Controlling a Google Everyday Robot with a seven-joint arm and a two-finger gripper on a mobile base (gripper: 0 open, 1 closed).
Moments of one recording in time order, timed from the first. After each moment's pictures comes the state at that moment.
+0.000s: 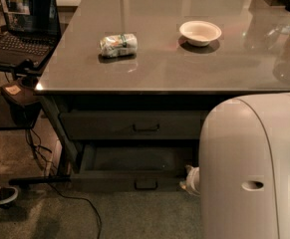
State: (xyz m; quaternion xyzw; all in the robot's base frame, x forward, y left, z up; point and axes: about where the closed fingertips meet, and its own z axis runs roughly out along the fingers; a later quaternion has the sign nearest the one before) arm 0.519 -0.173 0.405 -0.53 0.81 0.01 0.25
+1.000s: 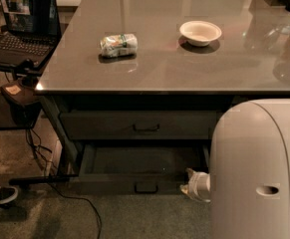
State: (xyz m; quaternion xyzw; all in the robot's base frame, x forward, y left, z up) arm 0.495 -0.177 0.400 -0.52 0.81 0.03 0.26
